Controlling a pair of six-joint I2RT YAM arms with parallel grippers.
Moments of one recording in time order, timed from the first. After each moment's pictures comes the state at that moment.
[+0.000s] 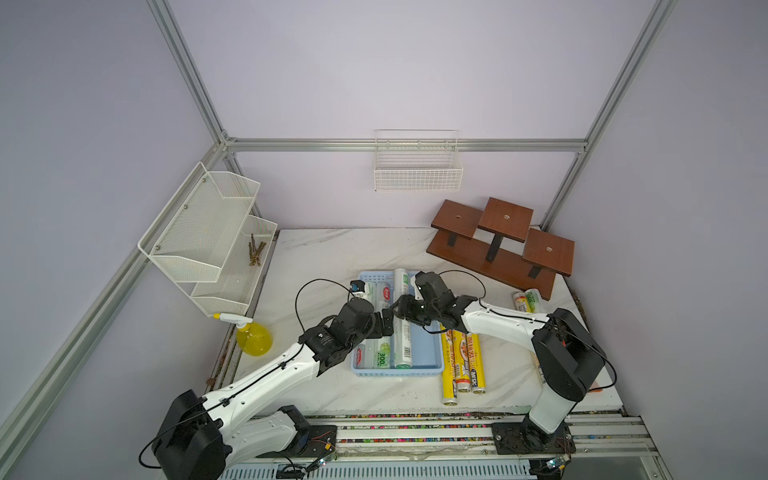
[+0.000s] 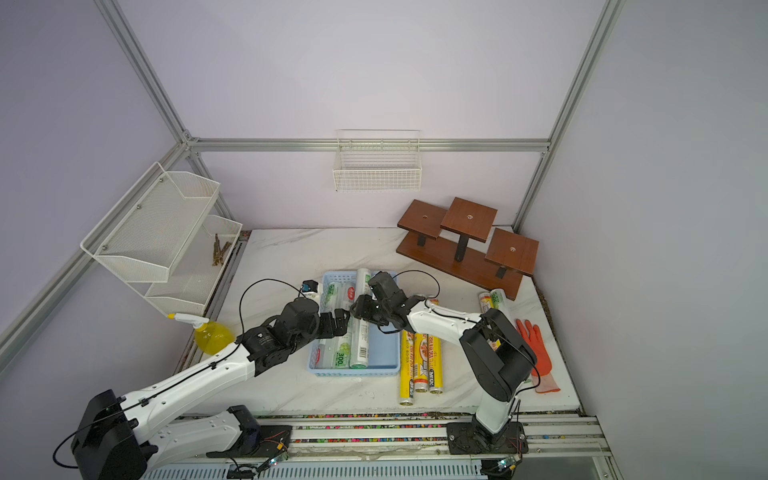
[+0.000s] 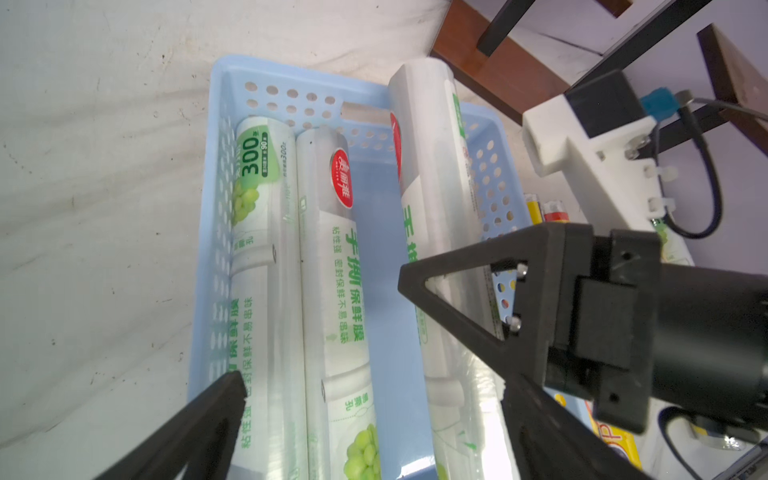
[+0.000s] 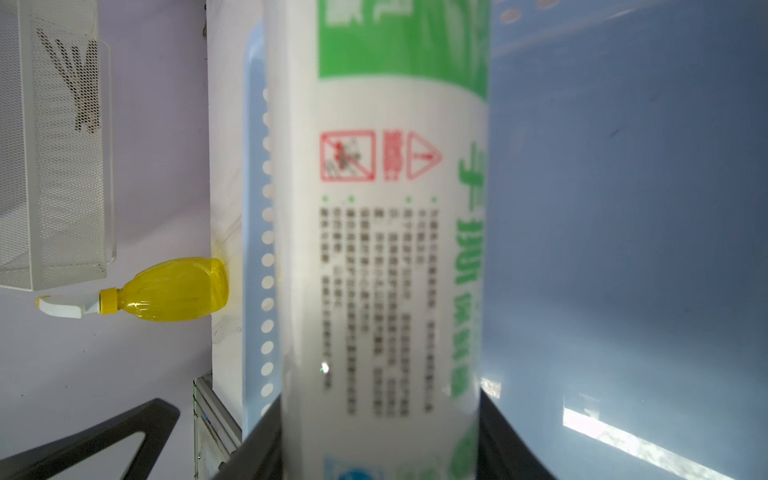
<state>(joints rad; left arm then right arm) -0.71 1.13 0.76 -0.33 -0.22 -0.64 0.71 1.75 1.09 -0.08 -0.23 0.92</state>
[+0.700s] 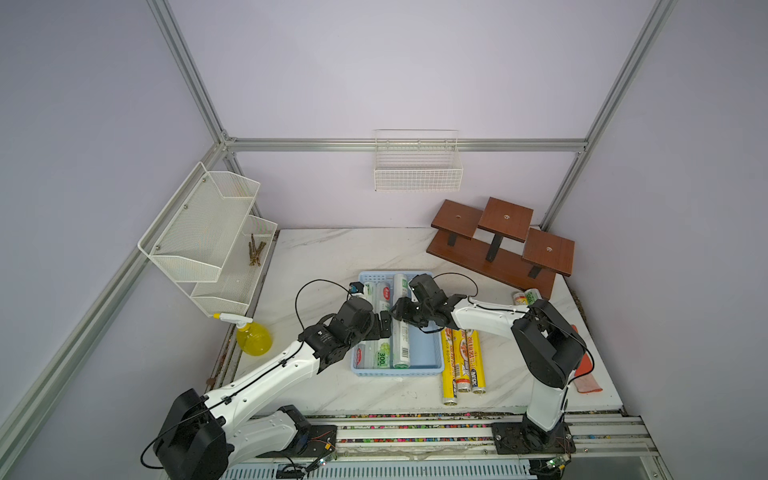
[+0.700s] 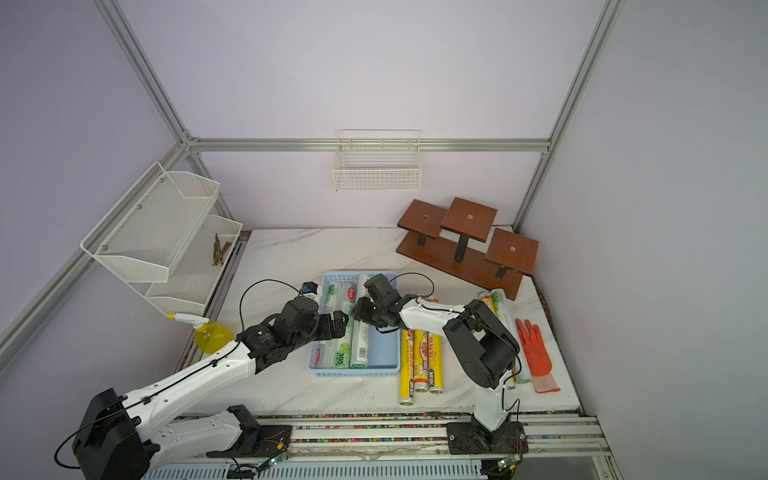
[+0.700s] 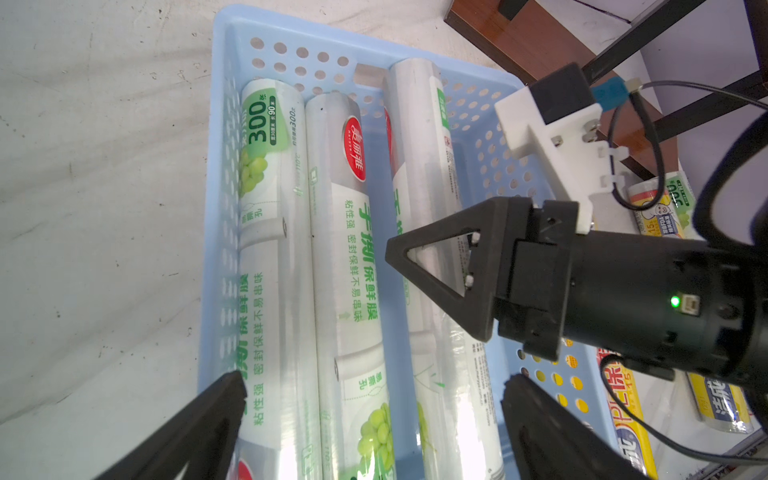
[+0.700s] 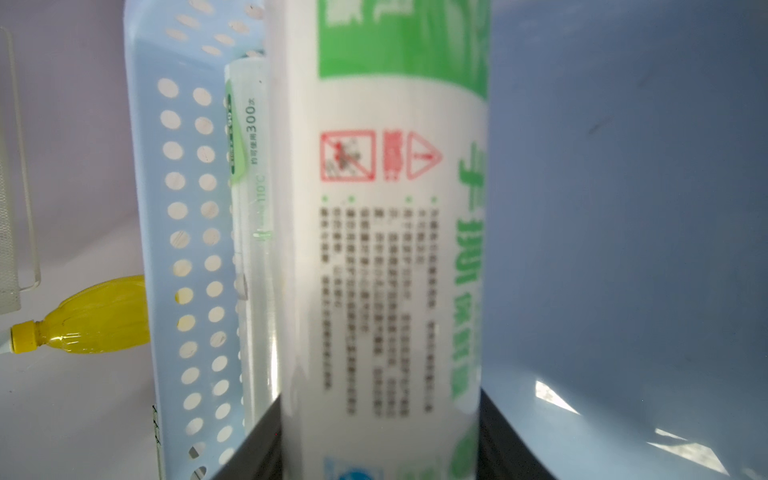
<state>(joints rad) -0.69 1.14 0.77 -0.37 -0.18 -0.65 0.71 1.87 1.14 -0.10 -0.22 0.91</state>
